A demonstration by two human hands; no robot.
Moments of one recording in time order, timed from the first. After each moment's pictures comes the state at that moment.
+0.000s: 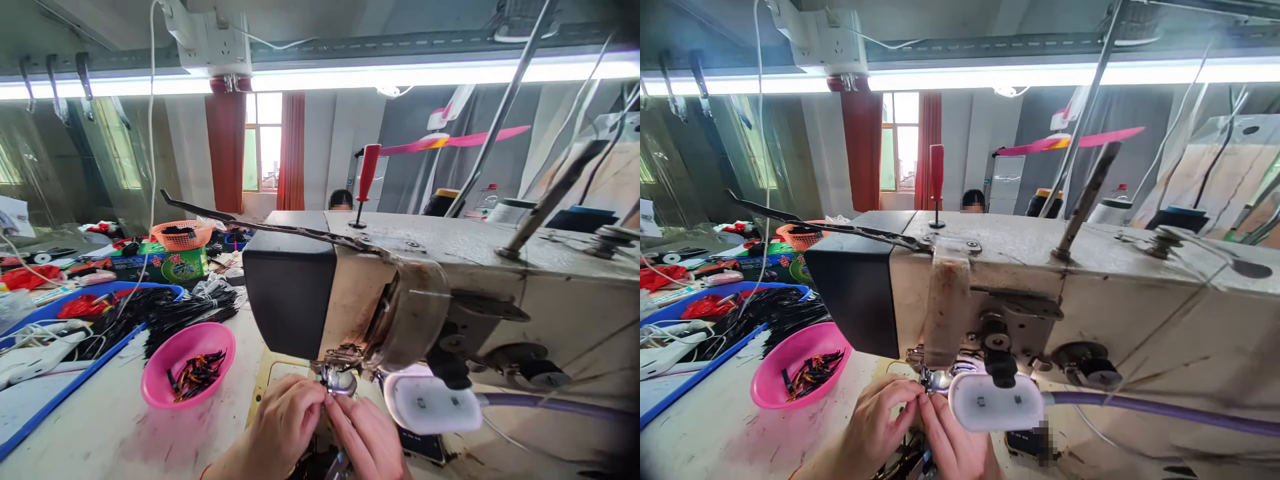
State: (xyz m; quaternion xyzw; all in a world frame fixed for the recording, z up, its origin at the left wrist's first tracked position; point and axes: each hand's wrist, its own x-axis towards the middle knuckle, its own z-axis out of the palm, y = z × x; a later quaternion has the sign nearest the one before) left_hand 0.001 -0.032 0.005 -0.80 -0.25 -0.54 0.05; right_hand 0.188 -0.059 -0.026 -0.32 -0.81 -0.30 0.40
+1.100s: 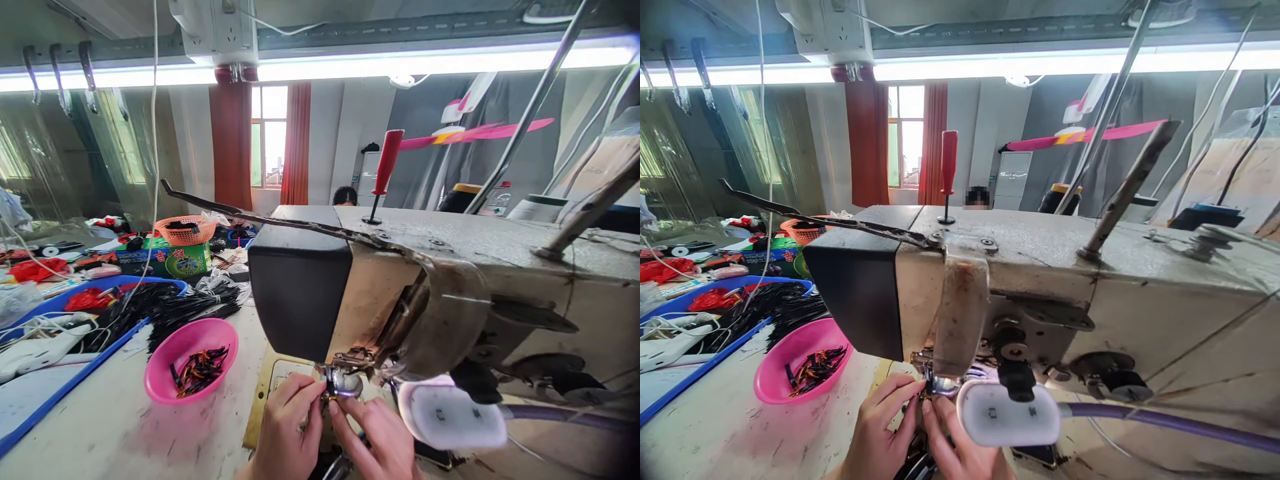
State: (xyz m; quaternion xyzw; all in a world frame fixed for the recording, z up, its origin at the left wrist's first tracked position) left_hand 0.009 -0.041 -0.007 -0.75 -0.34 -0.57 -0.05; right_hand 0.196 -0.059 -0.012 -0.29 -0.83 -0.33 0.34
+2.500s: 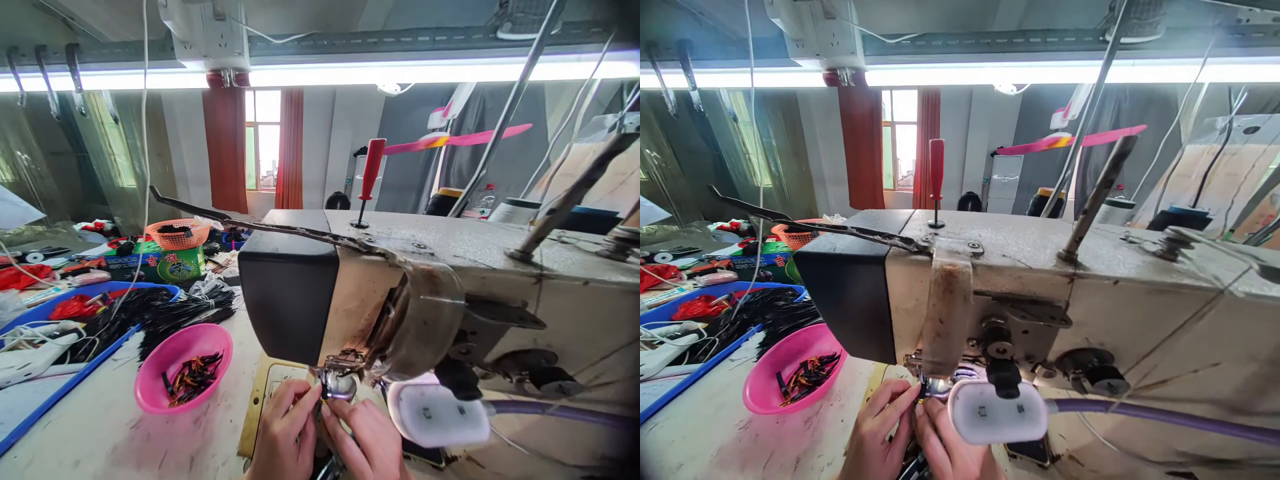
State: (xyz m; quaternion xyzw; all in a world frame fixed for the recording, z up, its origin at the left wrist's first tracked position) left_hand 0.003 -0.037 -0.030 -0.79 -0.31 -0.53 -0.04; right_hand 0.185 -0.052 -0.014 -0.27 -0.82 -0.32 0.40
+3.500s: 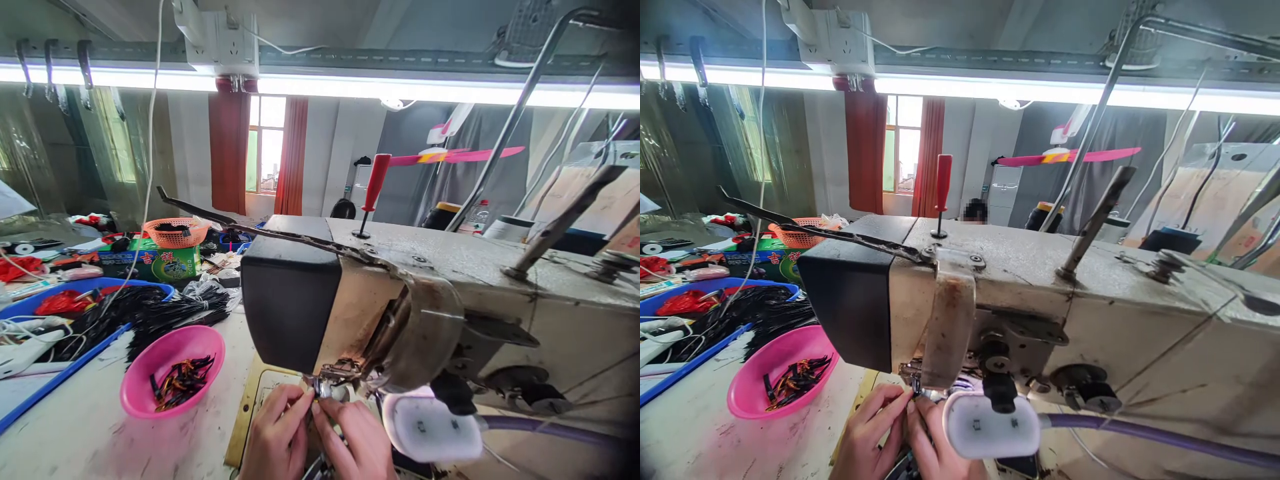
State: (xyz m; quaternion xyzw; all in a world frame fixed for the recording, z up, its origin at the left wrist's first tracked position) left_hand 0.002 -0.032 -0.033 -0.79 -0.31 -0.52 -0.03; right_hand 0.189 -0.044 -0.015 -0.28 -0.81 -0.36 0.36
